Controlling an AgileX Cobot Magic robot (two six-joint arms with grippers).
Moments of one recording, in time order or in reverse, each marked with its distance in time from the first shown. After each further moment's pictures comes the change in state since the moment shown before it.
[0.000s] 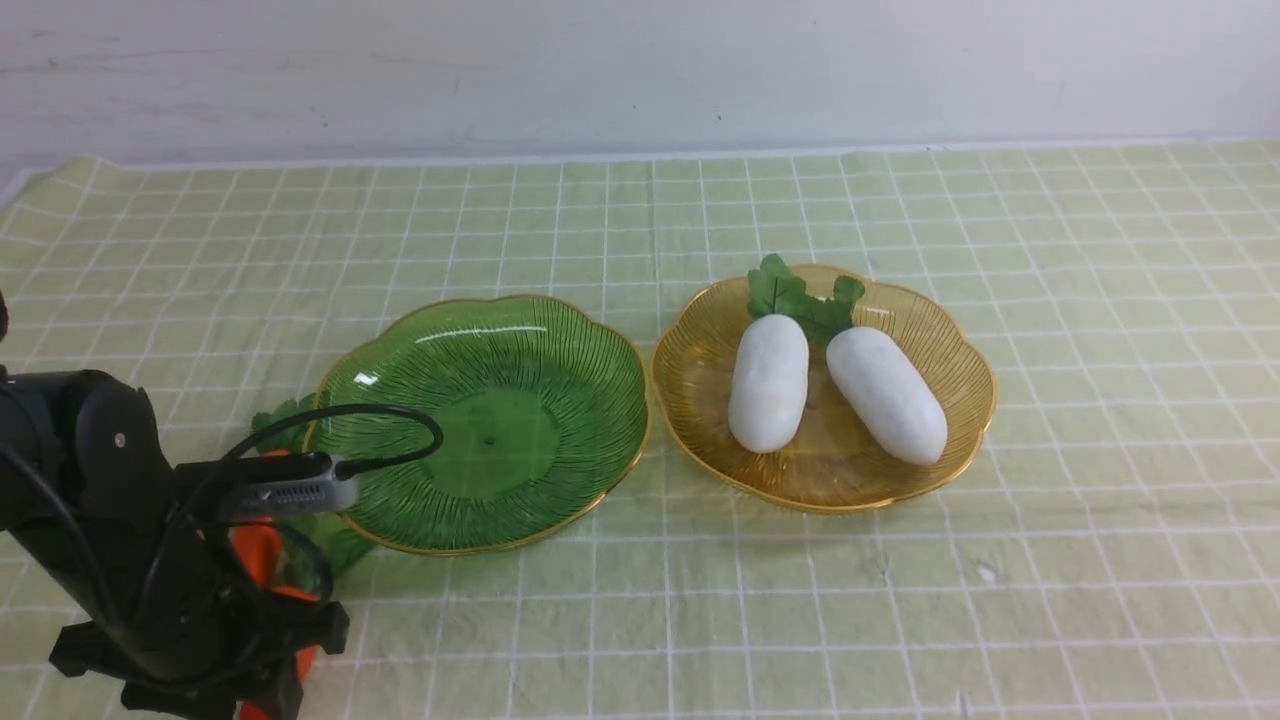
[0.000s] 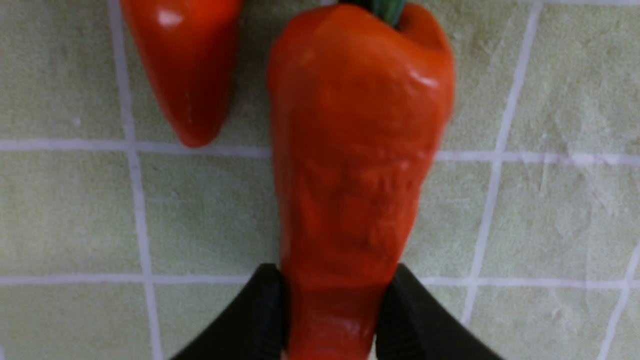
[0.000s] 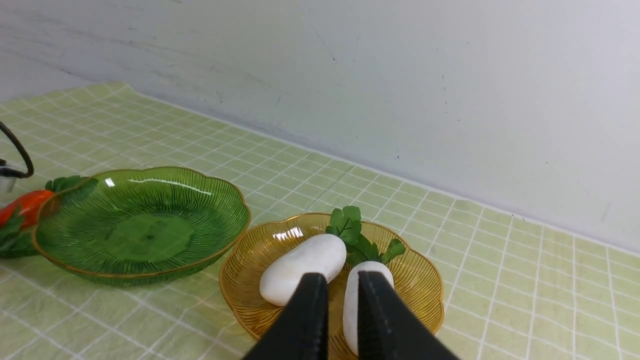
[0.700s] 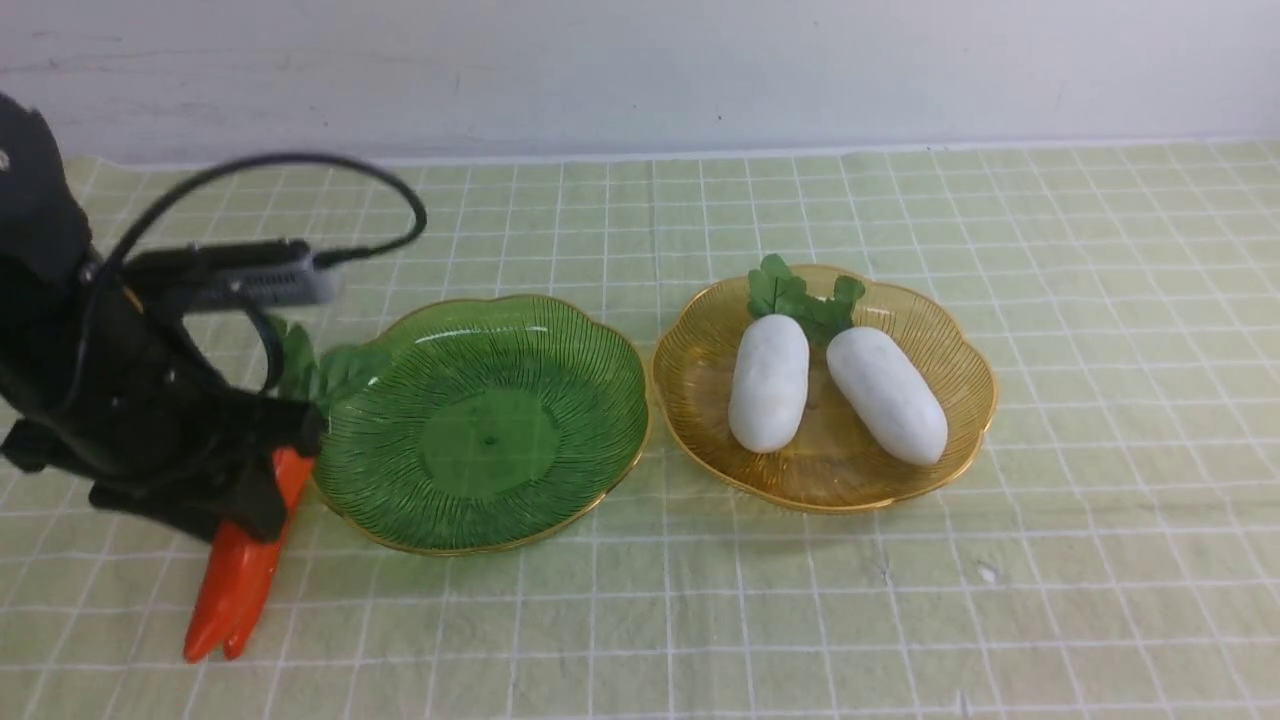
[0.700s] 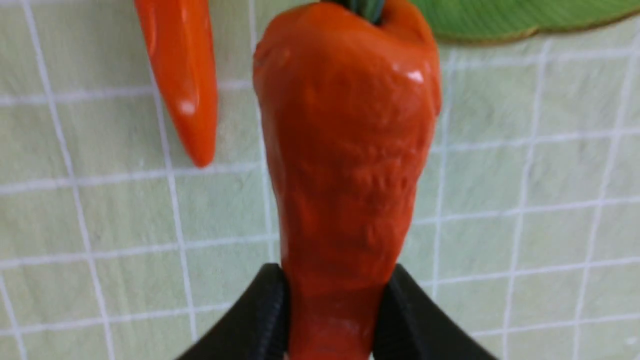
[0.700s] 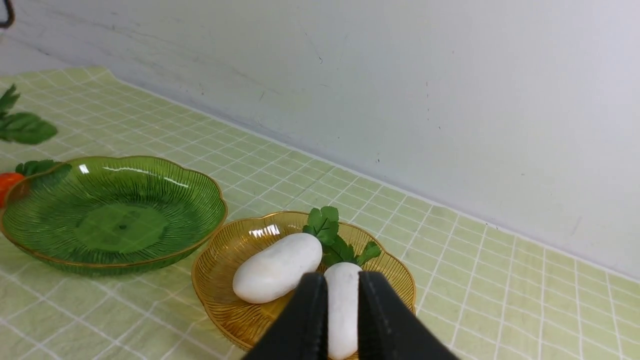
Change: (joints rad) right arm 0.000 0.000 0.001 -0.075 -0.001 0.002; left arm 0.000 -0.091 -0.428 -0.052 0.396 0.070
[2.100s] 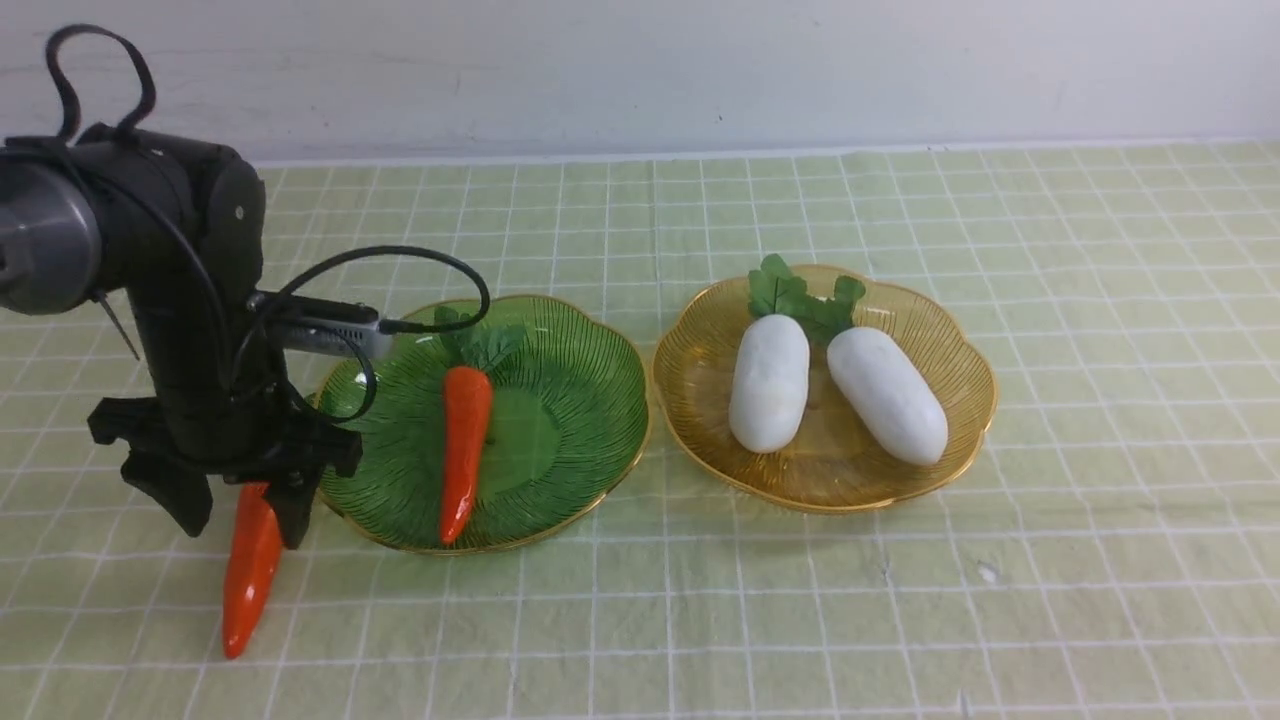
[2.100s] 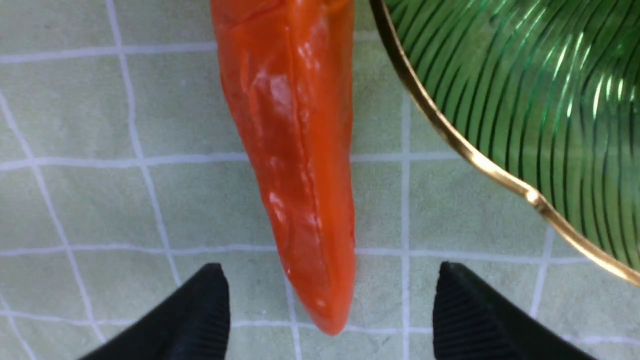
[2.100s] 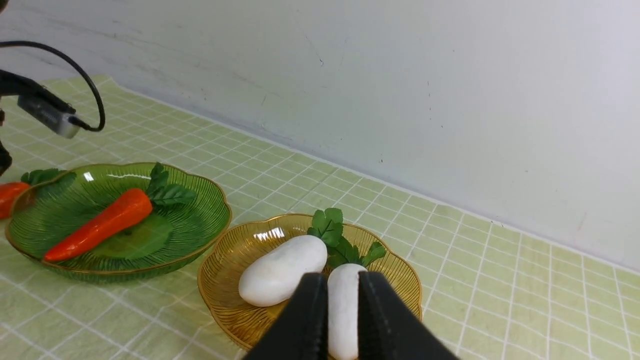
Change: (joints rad) right arm 0.000 0.000 0.000 0.000 -0.003 0.025; left arm -0.031 0.406 -0.160 0.299 -0.014 -0.099
